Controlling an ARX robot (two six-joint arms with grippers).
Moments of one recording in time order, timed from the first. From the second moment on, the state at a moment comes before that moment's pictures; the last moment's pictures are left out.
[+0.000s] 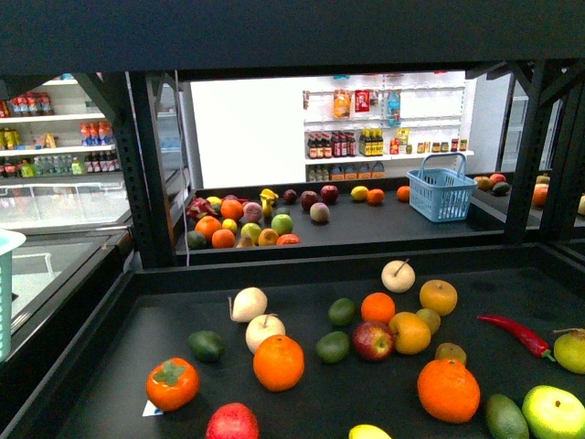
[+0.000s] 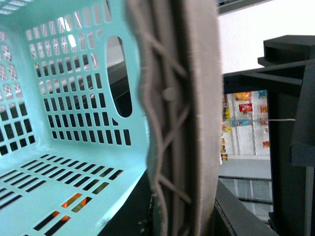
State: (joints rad) left arm 0.54 1.84 1.31 0.26 0.41 -1.09; right arm 0.00 0.00 0.01 0.00 0.00 0.00
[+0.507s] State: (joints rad) left arm 0.42 1.70 1.23 0.17 0.52 -0.97; right arm 0.00 0.00 0.01 0.00 0.00 0.00
